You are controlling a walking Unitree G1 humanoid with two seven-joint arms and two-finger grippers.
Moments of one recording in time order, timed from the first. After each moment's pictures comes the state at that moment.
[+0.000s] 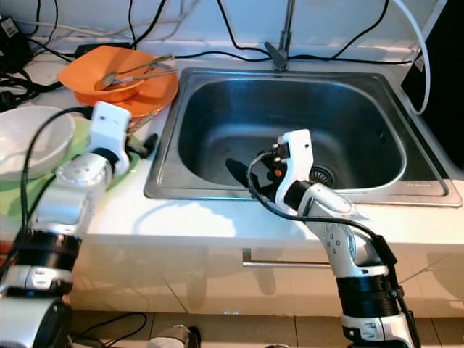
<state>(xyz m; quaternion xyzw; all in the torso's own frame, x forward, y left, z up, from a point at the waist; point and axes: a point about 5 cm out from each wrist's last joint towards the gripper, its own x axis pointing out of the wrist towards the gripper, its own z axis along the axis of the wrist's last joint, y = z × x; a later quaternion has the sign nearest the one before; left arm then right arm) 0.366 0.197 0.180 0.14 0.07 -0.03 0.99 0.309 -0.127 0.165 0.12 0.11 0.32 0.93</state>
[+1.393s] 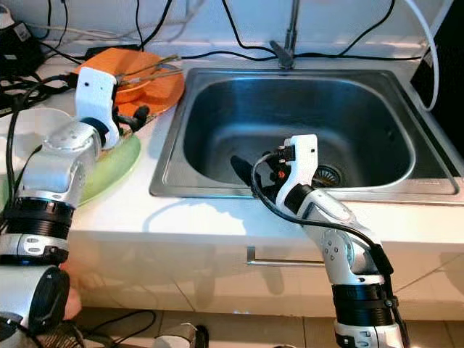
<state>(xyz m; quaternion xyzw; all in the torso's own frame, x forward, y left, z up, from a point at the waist) 0.384 0.200 0.218 0.12 0.06 -0.04 0.99 0.306 -0.127 0.162 0.16 0.08 0.29 0.94</state>
